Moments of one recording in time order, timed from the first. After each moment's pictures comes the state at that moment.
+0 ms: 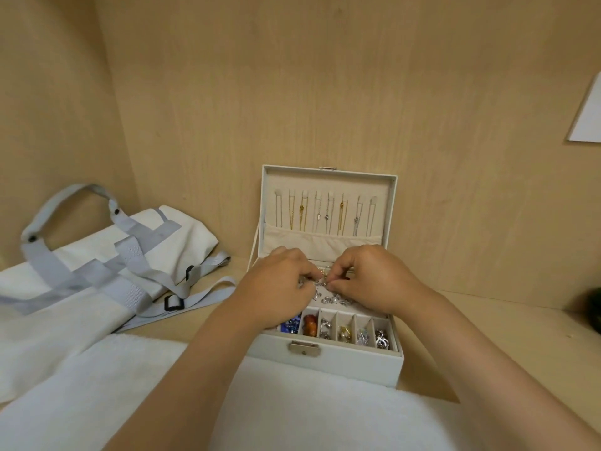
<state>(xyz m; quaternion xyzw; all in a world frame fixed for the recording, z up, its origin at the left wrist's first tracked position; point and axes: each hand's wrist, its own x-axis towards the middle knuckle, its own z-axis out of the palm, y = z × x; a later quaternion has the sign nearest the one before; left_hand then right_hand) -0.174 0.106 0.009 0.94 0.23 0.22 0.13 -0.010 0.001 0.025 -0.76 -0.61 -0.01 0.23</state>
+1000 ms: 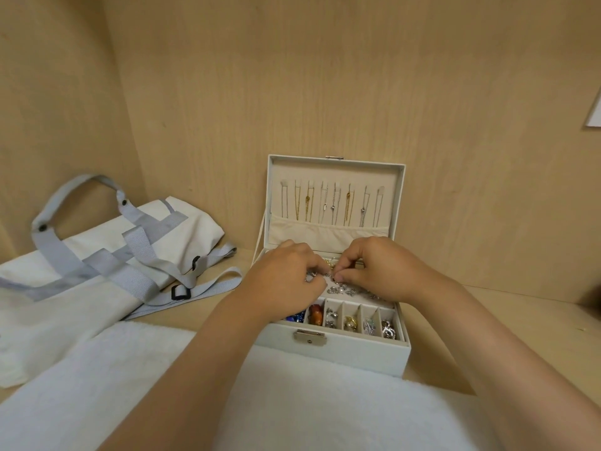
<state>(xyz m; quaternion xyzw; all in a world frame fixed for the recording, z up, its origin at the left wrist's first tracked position) -0.174 0.102 0.005 0.94 0.23 0.21 0.12 -0.001 0.003 0.025 -0.74 -0.64 0.04 0.22</state>
